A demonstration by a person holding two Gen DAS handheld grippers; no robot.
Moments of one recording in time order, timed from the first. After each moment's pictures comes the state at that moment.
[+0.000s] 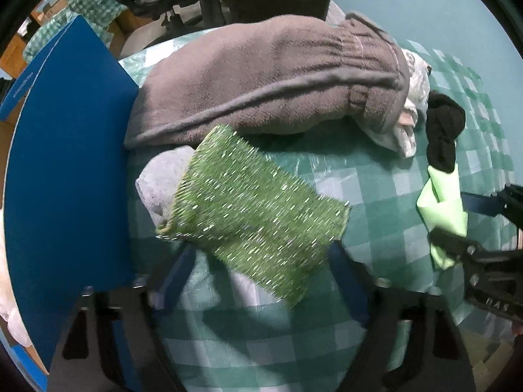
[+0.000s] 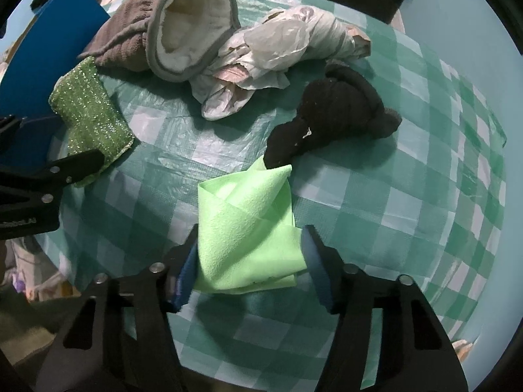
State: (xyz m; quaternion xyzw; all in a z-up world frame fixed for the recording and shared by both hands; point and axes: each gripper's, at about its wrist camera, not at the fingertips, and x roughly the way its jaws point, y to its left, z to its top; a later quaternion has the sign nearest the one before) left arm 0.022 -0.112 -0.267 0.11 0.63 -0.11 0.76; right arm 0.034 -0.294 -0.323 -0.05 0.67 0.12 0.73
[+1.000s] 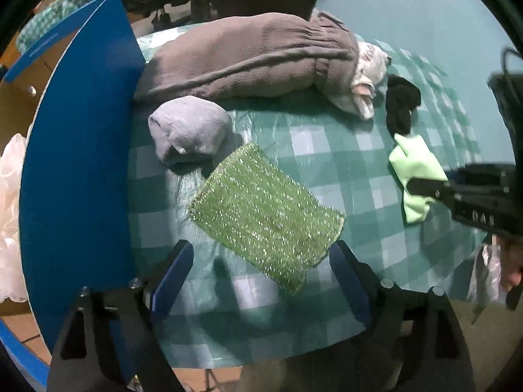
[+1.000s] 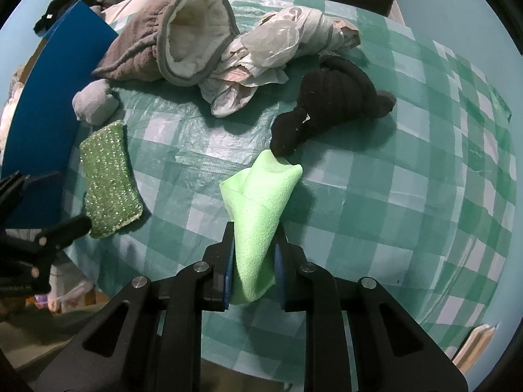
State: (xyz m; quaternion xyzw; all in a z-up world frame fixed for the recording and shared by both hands) left arm -0.035 -0.089 -0.249 0.06 0.63 -0.16 0.76; right arm 0.021 -0.310 -0.309 0.01 0.67 0.14 0.73
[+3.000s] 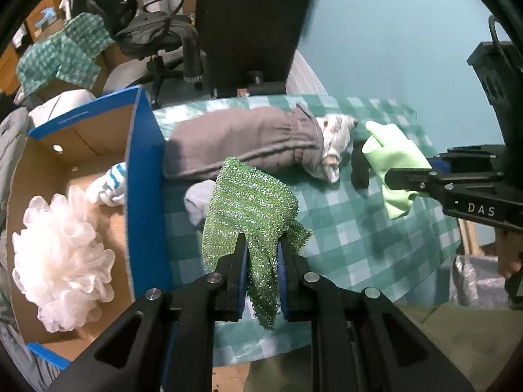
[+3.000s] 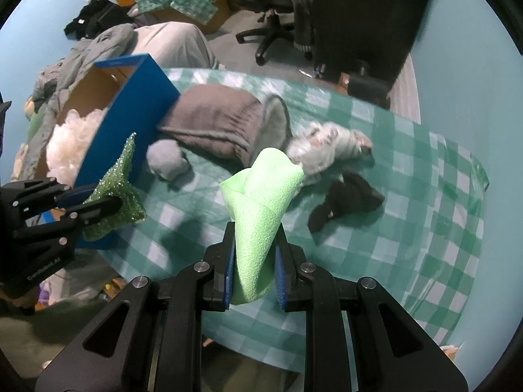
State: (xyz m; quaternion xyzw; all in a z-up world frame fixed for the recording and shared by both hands) left arm -0.021 -0.054 -0.151 0.05 0.56 -0.20 0.80; right arm 0.044 -0.284 -0.188 -0.01 0.61 0.18 0.78
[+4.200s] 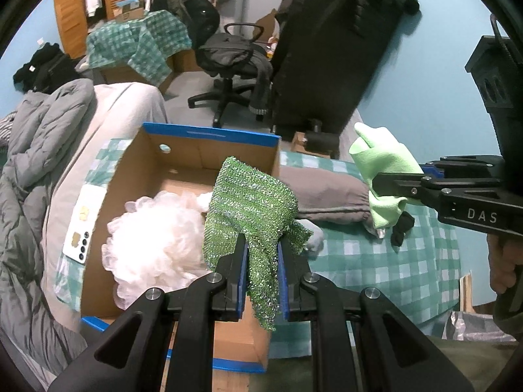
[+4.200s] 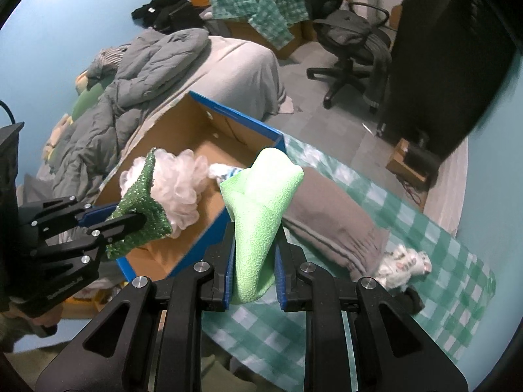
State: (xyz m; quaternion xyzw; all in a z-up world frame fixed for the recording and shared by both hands) left arm -0.014 0.066 -0.086 -0.03 0.51 -0.08 0.86; right arm 0.090 -0.146 -0.114 -0.06 0.55 0.30 0.78
